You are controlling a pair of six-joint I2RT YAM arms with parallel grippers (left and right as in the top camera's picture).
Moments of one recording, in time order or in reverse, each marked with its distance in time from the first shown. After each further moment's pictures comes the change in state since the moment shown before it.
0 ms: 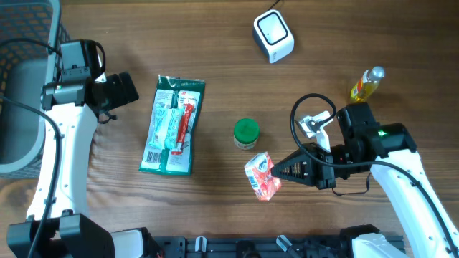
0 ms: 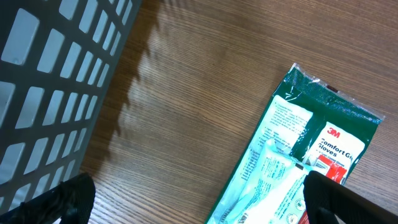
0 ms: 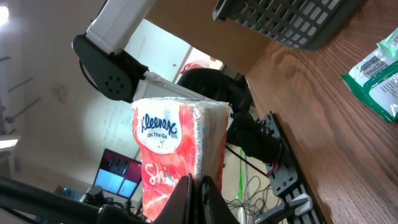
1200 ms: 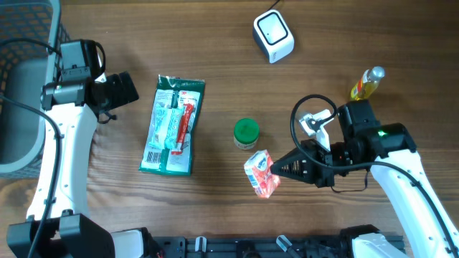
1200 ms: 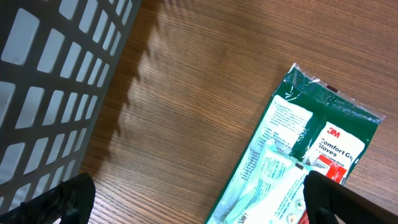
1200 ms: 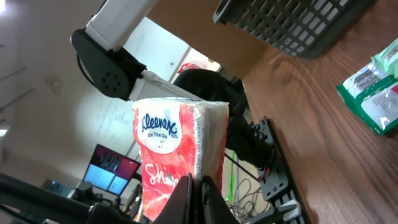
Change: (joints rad) left arm 0.000 0.000 0.000 0.000 0.000 0.000; right arm 0.000 -0.001 -0.001 0.083 0.000 0.008
